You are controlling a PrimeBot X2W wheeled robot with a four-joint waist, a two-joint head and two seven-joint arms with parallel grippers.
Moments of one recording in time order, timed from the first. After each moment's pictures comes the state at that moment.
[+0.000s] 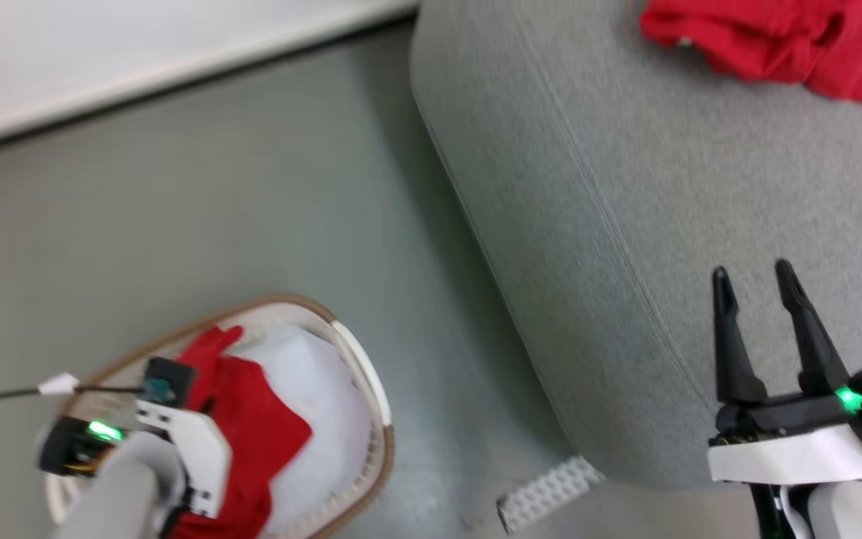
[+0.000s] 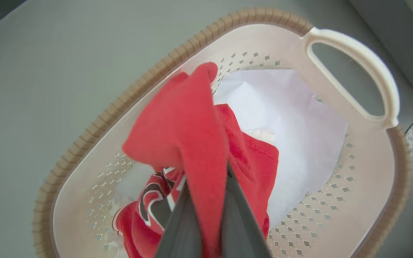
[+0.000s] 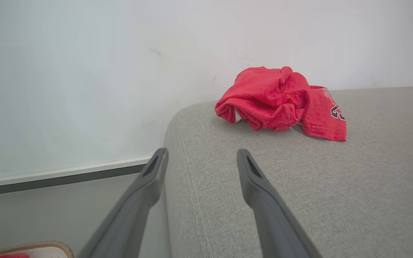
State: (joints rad) left arm -0.65 0.29 -0.39 1.10 -0.13 -0.12 -0.08; right arm -0.24 -0.05 0.08 0.07 0.30 0.13 -0.26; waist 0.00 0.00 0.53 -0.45
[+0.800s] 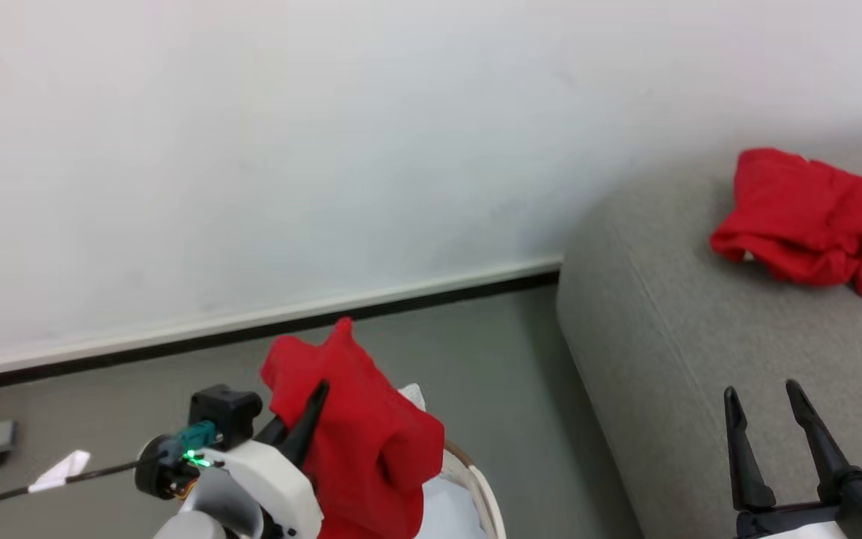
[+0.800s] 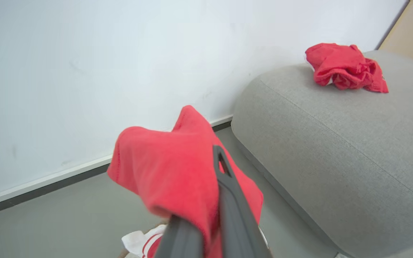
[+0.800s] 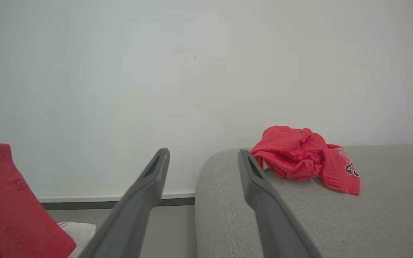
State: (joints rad) left arm -0.29 0.26 -0.40 0.33 -0.40 -0.07 -0.02; right arm -0.04 -0.05 -0.01 0.13 0.12 0.13 -0.26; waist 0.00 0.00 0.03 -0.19
